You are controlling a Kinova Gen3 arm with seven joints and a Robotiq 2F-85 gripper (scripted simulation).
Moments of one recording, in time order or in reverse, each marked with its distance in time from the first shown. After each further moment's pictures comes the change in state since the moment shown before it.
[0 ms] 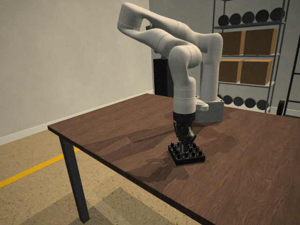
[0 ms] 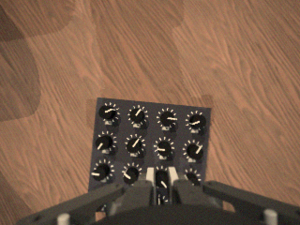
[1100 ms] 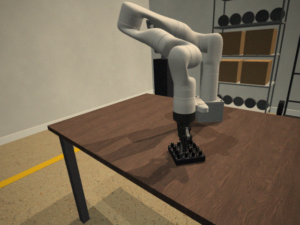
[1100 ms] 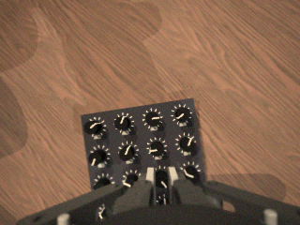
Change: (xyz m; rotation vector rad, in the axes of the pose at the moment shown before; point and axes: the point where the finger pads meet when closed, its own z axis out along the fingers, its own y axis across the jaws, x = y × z) arm 0.000 0.000 0.000 0.000 0.001 0.245
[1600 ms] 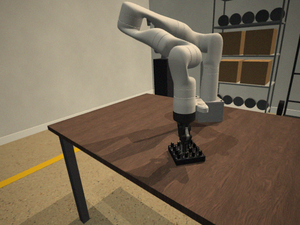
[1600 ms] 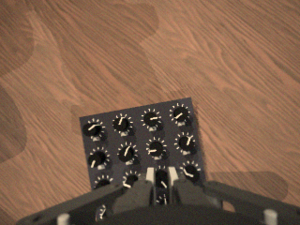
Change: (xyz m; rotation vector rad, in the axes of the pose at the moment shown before) arm 0.000 0.000 0.000 0.000 -0.001 0.028
